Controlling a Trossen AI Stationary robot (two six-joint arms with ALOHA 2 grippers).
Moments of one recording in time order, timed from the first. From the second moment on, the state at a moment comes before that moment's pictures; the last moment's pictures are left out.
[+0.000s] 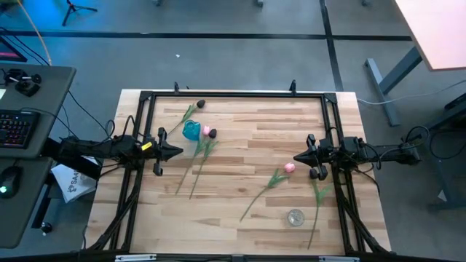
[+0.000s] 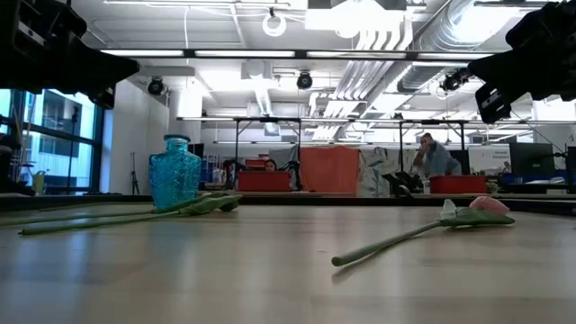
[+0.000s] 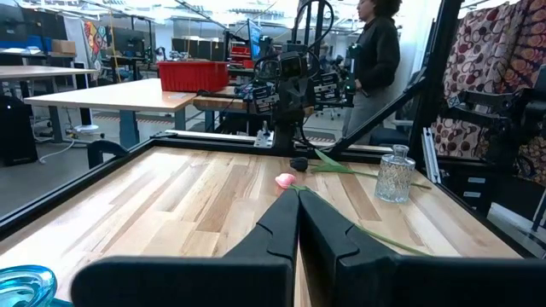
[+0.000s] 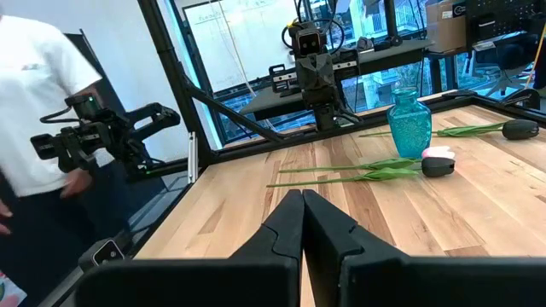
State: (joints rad) left arm -0.12 0.01 0.01 0.04 -0.18 -0.05; right arm 0.07 0.01 0.01 0.02 -0.05 0.26
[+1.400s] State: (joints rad) left arm -0.12 0.01 0.01 0.04 -0.18 -0.05; right arm 0.07 0.01 0.01 0.46 0.15 0.76
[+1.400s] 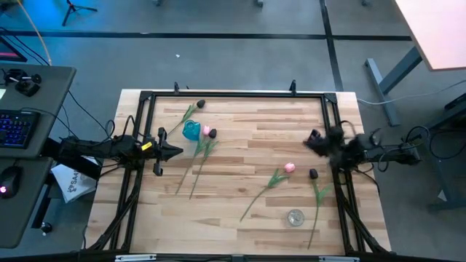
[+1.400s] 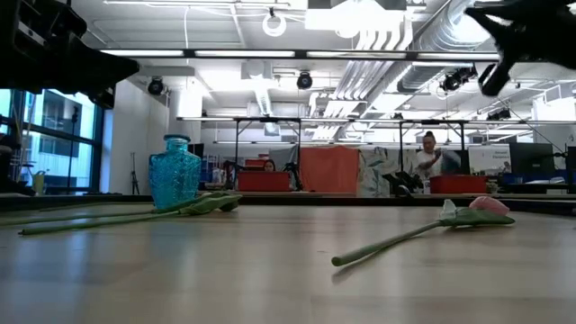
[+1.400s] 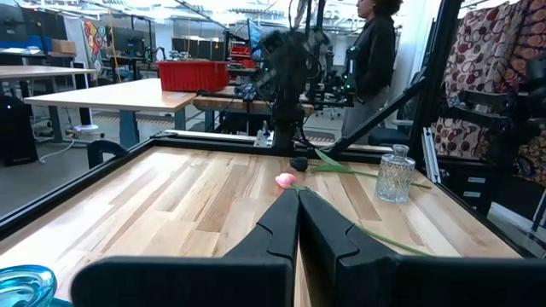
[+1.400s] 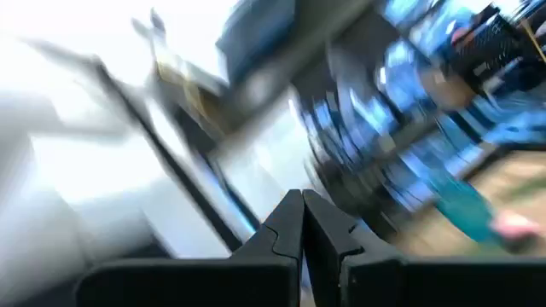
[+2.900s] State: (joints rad) left arm -0.12 0.01 0.01 0.04 -0.18 -0.05; right arm 0.52 1.16 0.67 -0.88 -0.38 1.78
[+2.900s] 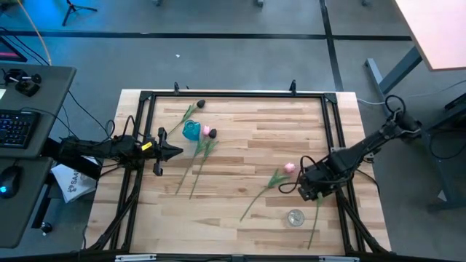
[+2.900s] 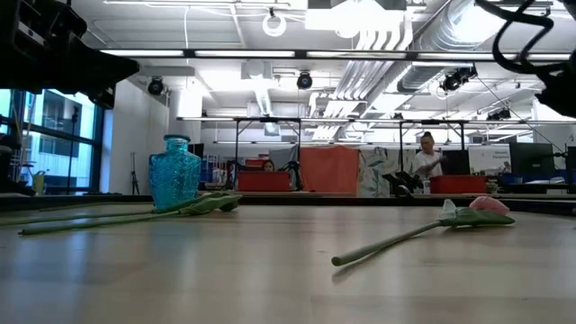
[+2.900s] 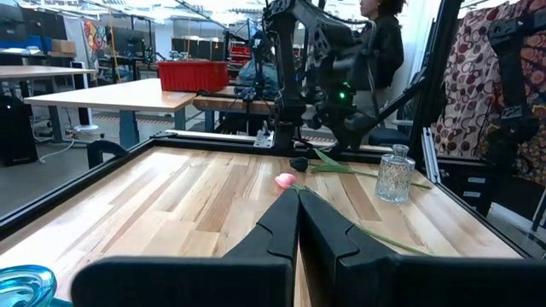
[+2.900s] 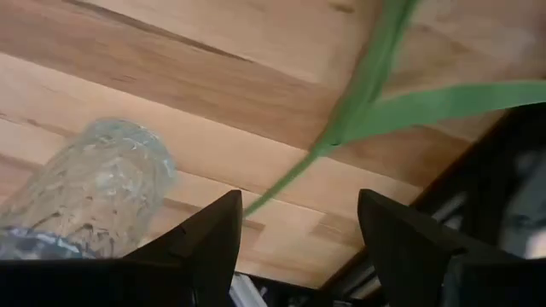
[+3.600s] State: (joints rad) left arm -0.12 0.01 0.01 0.04 -0.18 -0.05; right arm 0.68 1.16 0.44 -0.63 -0.29 2.07
